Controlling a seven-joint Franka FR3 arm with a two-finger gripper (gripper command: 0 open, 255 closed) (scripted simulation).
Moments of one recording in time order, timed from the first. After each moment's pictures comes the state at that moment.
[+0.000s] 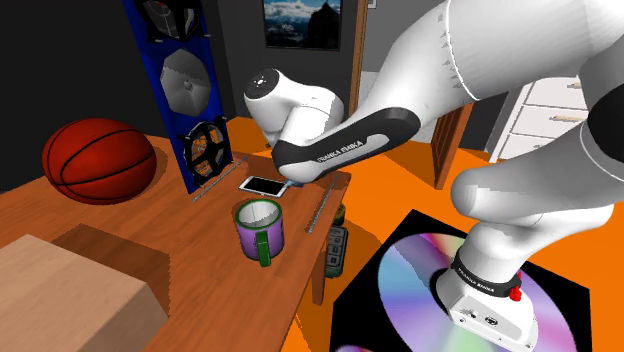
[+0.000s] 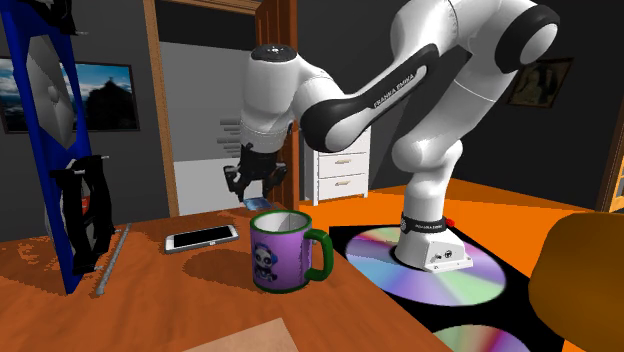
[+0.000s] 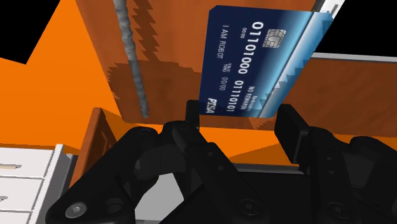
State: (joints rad) arm -1.01 -0.57 1.38 -2.33 -0.03 2.24 1.54
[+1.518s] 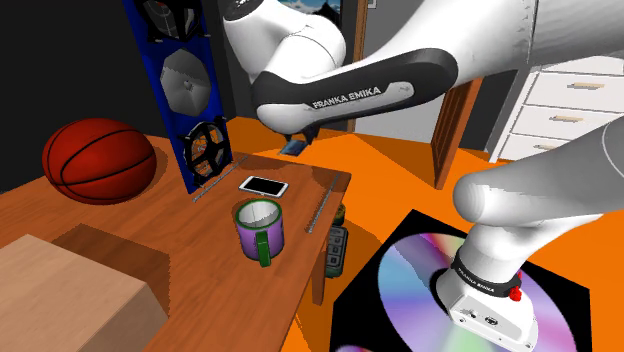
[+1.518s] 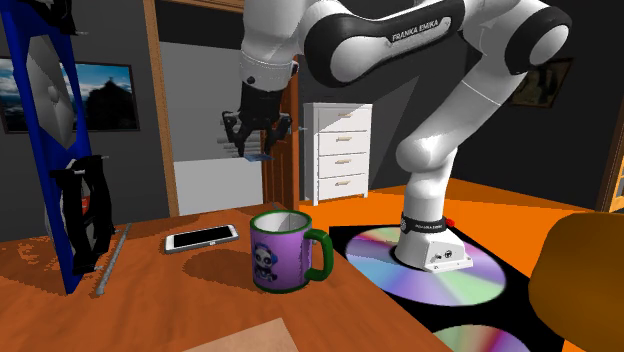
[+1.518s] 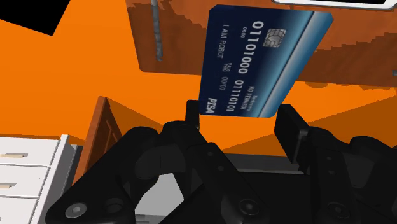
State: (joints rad) arm -0.85 -0.63 1.17 -2.16 -0.01 1.97 1.44
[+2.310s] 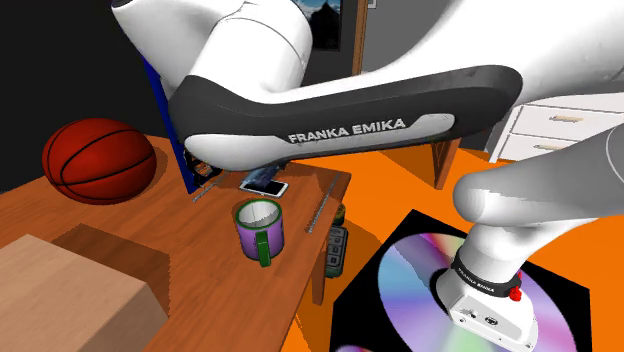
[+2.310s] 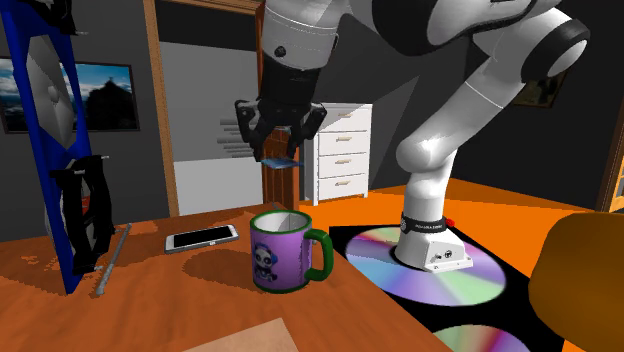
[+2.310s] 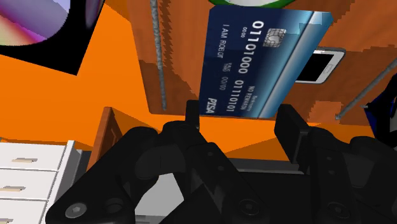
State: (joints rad) arm -0.84 -0.67 1.37 -1.92 0.07 1.72 1.62
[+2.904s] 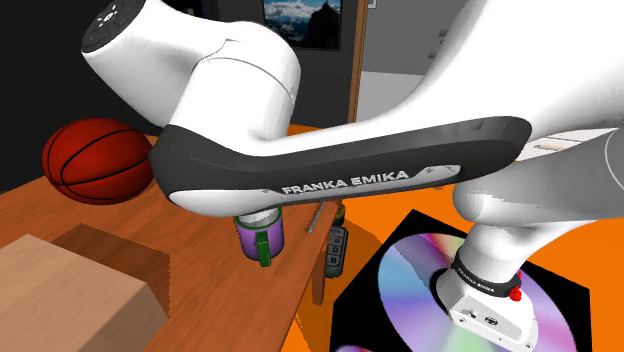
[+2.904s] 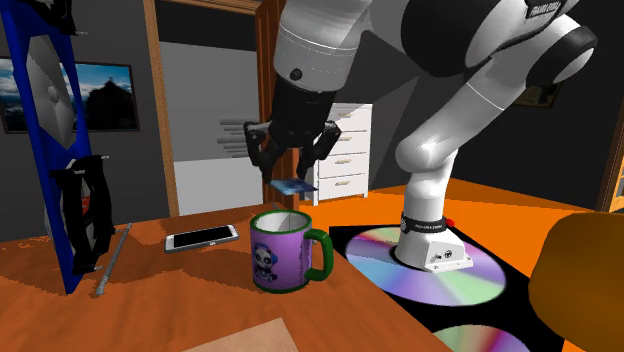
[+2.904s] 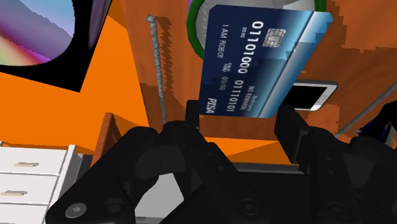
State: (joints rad) arm -0.87 -0.70 1.47 -1.90 0.12 1.72 1.68
